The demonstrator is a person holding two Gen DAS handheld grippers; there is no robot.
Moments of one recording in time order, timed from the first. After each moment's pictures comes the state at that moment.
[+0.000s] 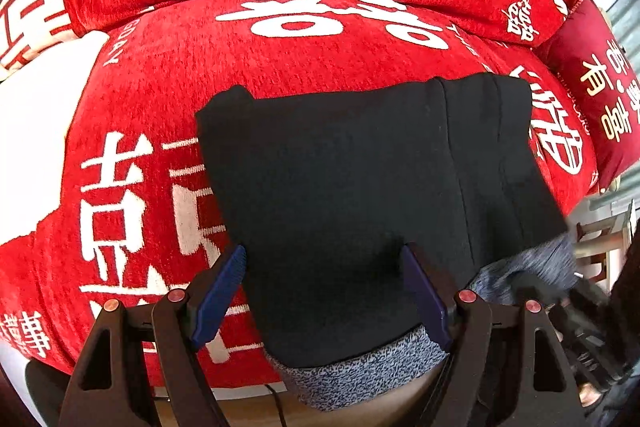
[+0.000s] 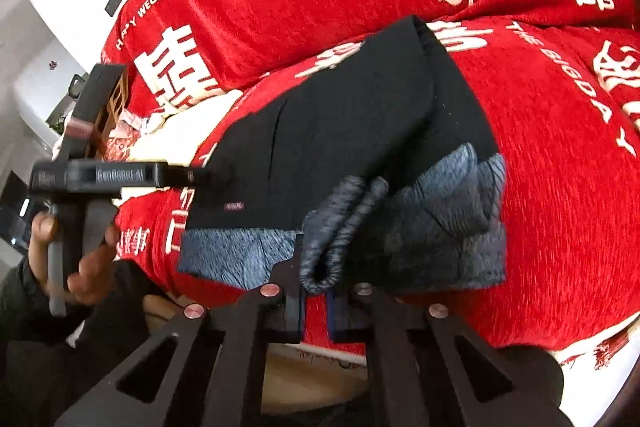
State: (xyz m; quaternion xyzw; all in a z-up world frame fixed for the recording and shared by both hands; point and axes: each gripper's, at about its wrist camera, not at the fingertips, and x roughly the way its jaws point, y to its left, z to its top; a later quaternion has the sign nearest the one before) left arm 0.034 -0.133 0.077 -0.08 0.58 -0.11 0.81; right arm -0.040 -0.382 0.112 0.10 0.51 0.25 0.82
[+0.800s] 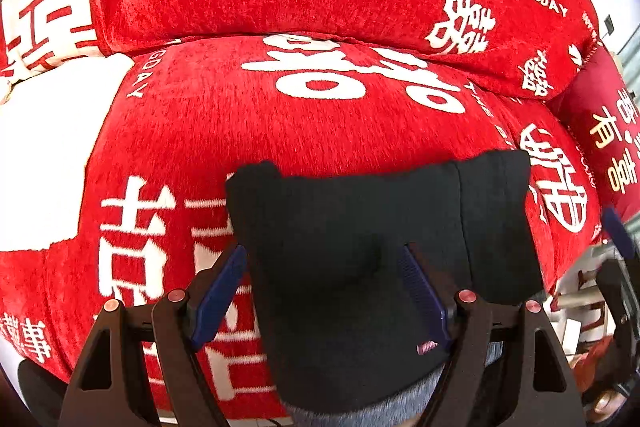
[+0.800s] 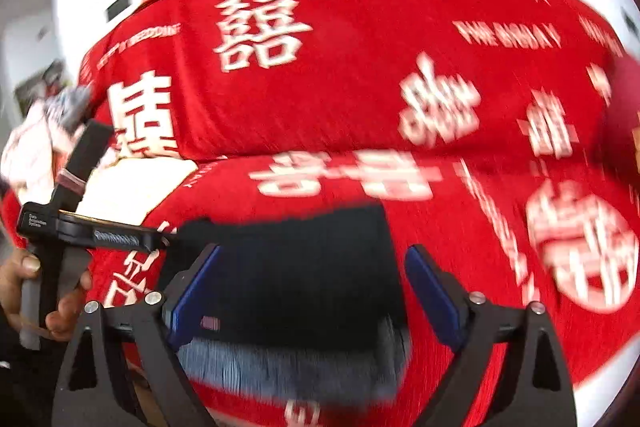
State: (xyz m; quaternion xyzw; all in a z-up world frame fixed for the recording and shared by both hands) left arm 0.065 -0.120 0.100 -0.12 0.53 -0.05 0.84; right arm 0.010 -0.355 0.191 -0.04 0.38 0.20 0.90
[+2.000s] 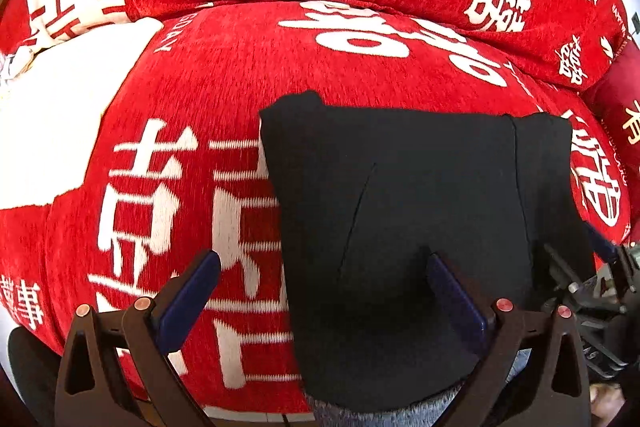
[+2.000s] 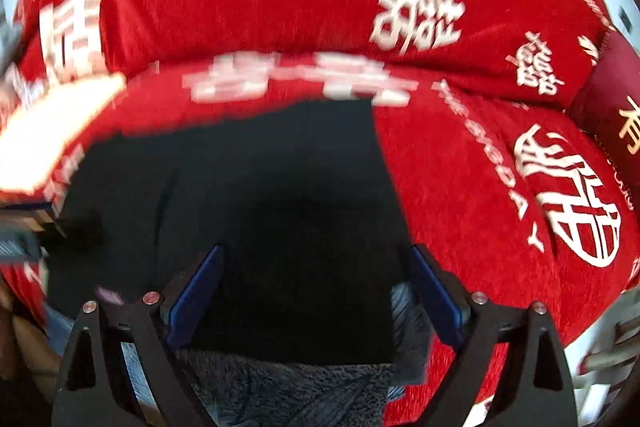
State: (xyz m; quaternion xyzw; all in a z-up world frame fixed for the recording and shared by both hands) left arm 0.036 -0.114 0.056 -0.11 0.55 -0.01 0.83; right arm 0.009 -0.349 0.085 -0.10 0.51 0.08 0.85
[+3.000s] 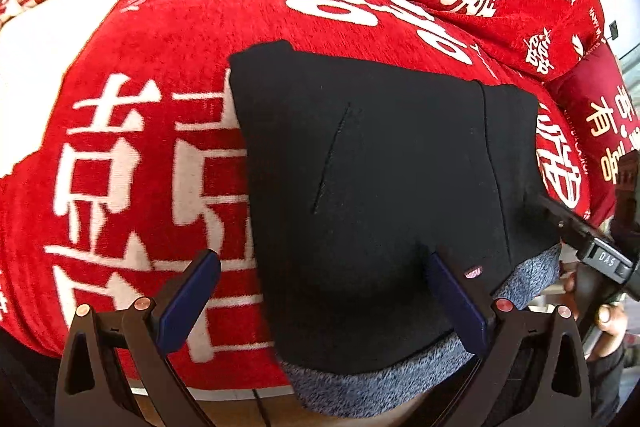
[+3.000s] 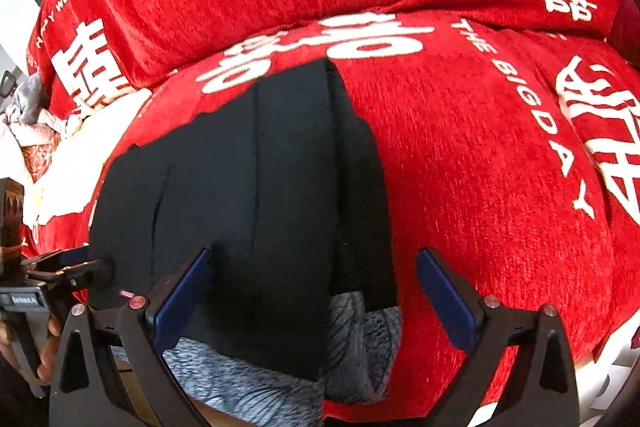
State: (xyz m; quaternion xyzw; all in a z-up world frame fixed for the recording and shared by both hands) left arm 0.028 -0.110 0.040 -0.17 0.58 -0.08 0.80; right arm 0.037 -0.414 0.060 0.04 0.59 0.15 0.79
